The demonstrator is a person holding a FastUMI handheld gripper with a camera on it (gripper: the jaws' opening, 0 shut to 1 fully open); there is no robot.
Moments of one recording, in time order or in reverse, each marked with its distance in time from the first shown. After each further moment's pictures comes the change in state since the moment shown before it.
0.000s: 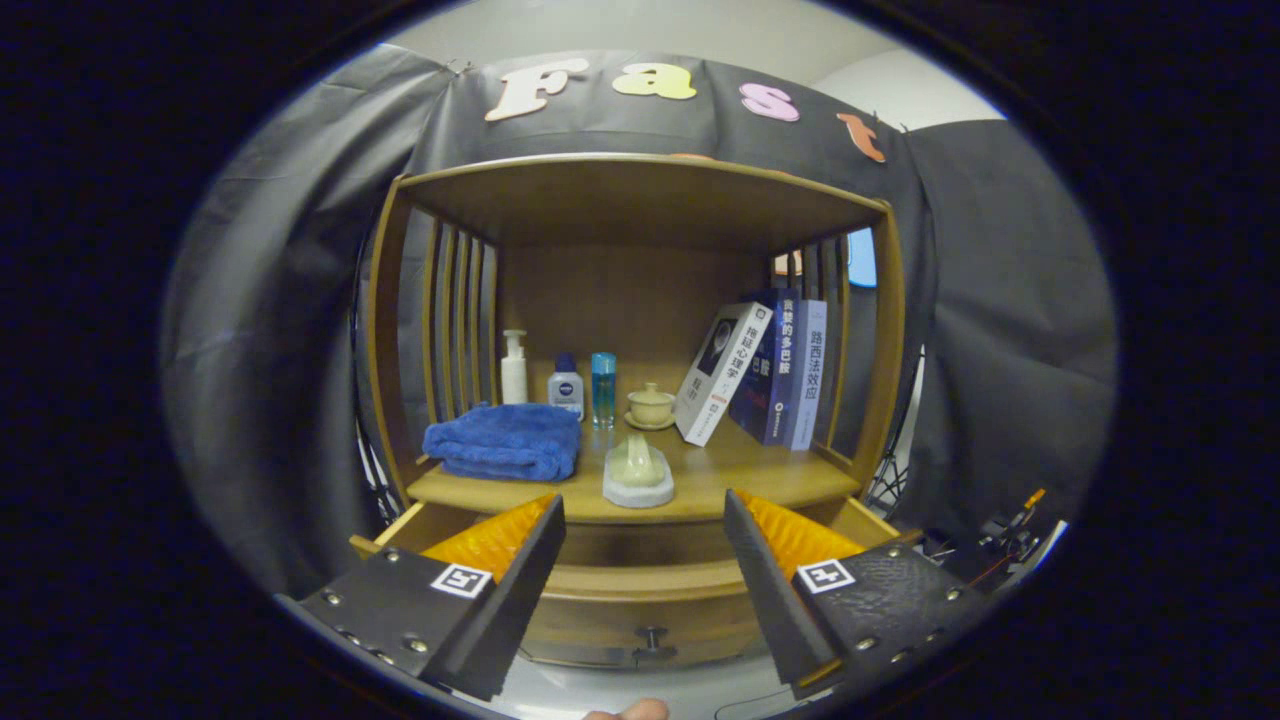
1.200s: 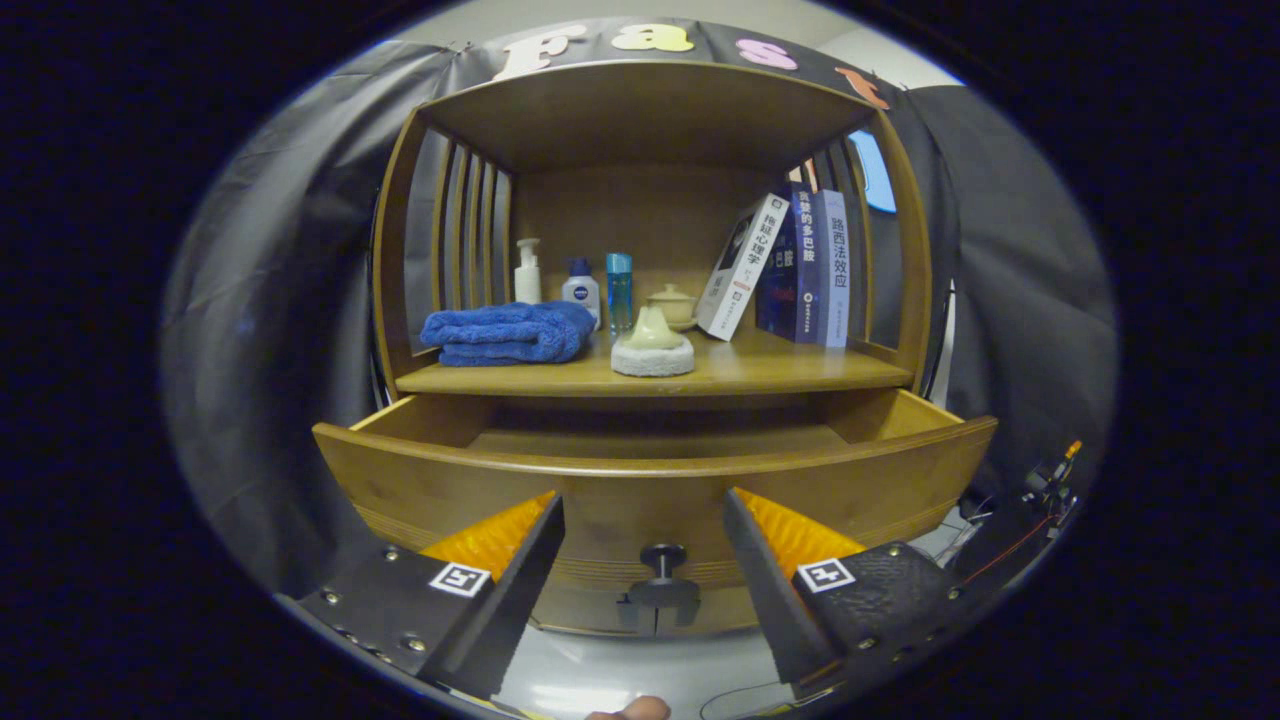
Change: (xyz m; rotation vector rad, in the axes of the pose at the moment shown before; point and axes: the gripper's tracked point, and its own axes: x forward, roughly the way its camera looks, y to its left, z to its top) arm 0.024 0.003 -0.122 0.010 0.133 0.094
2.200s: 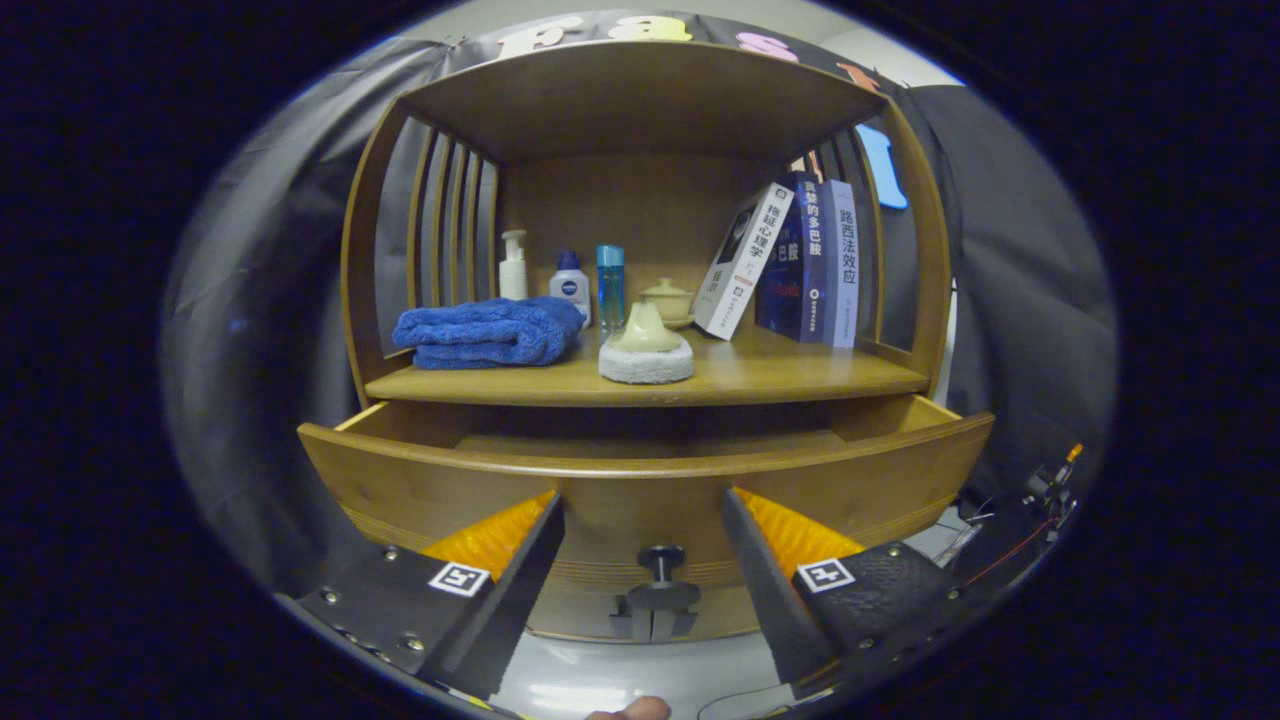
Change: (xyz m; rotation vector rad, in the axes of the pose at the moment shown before) arm 0.038 -0.003 0.008 0.005 0.010 -0.022
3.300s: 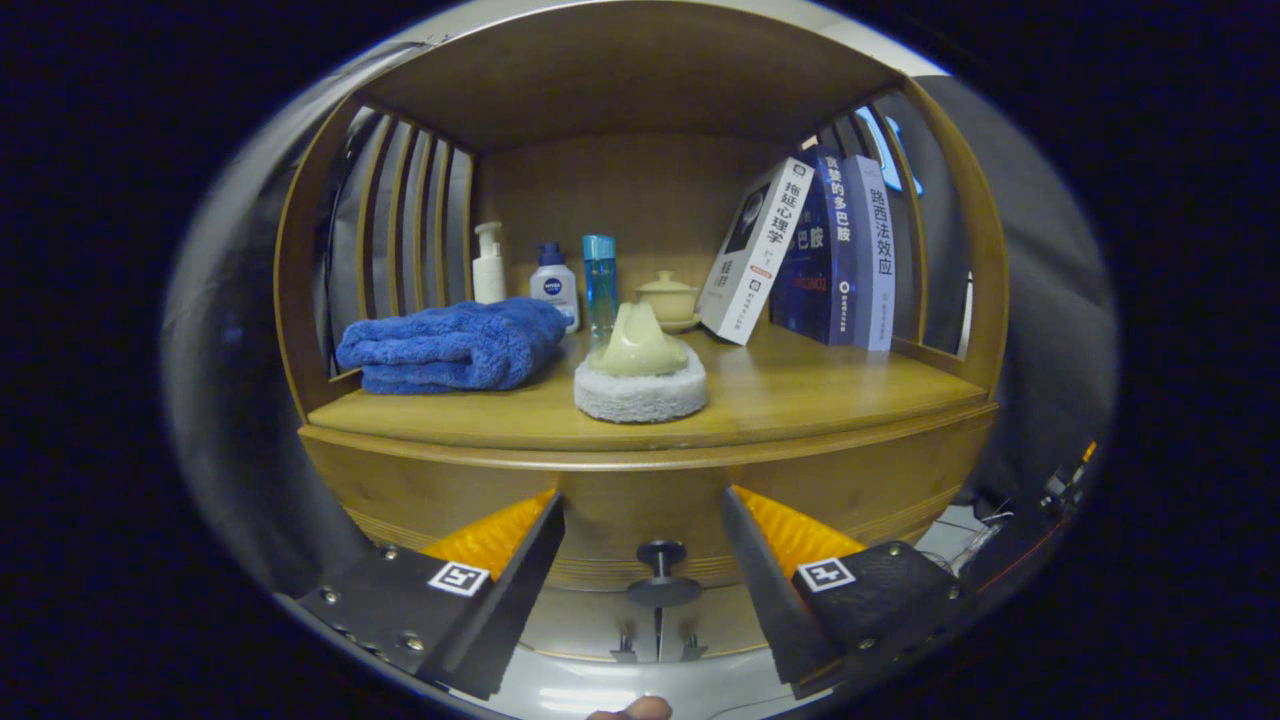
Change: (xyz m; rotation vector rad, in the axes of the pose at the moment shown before) arm 0.071 -0.001 0.014 0.019 0.005 0.005
